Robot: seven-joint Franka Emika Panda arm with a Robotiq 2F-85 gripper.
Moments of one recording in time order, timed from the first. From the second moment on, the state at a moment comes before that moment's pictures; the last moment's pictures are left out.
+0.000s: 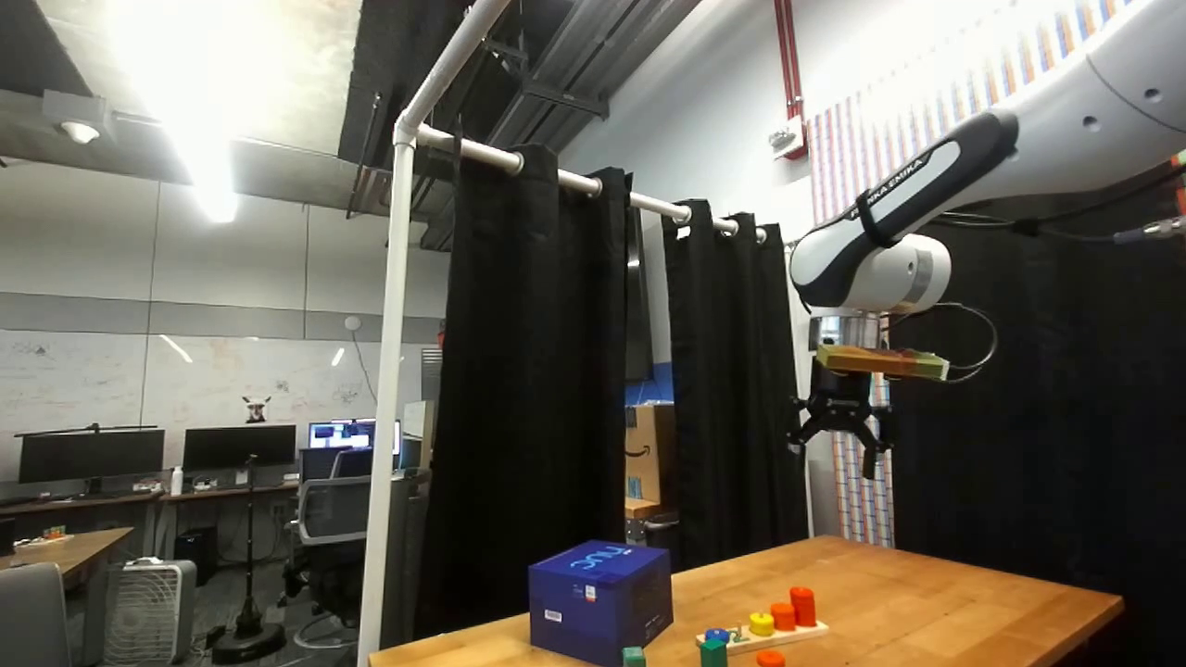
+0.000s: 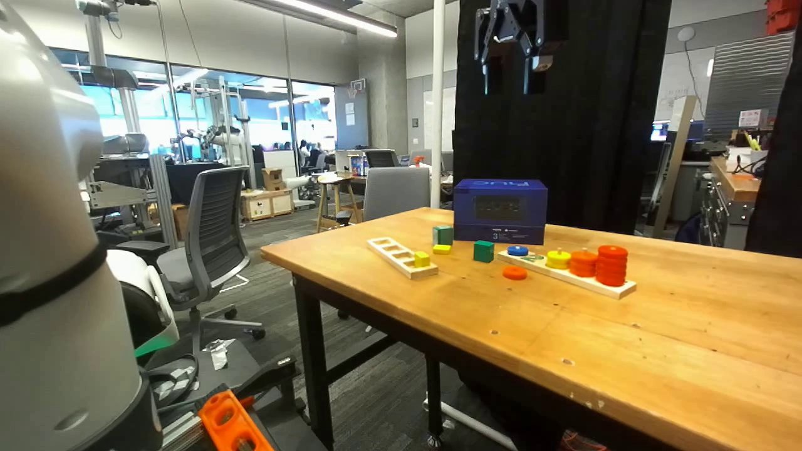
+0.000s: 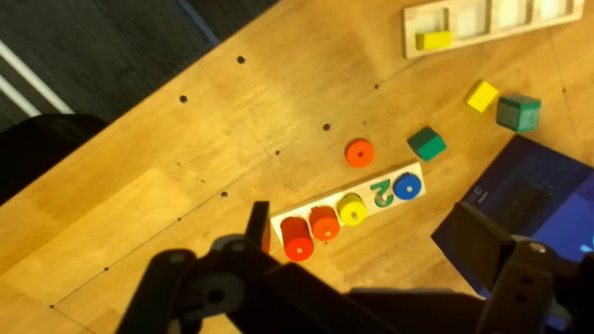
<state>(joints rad) -0.13 -0.45 -0.07 -2.31 0.06 2.00 0.27</state>
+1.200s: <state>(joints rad) -0.13 0.03 -0.08 -2.13 0.18 2.27 0.90</state>
